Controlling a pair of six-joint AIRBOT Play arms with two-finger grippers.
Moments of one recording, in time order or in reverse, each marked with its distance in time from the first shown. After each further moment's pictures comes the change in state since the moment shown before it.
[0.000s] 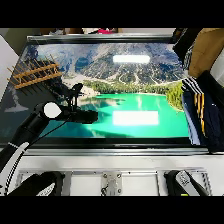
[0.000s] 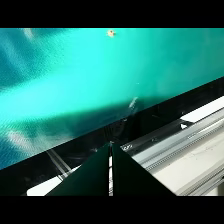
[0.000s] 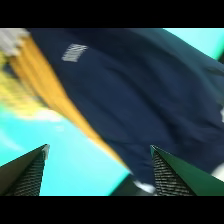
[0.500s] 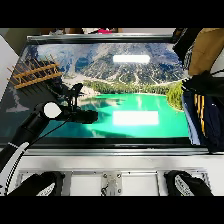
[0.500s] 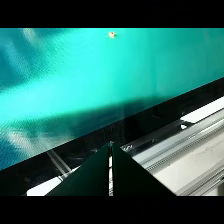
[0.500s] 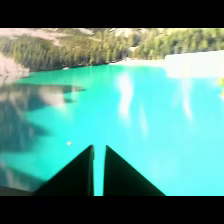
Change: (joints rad) left arm 0.000 0.000 0.000 0.000 0.002 0.000; right arm 0.628 0.064 -0.045 0.194 -0.047 -0.172
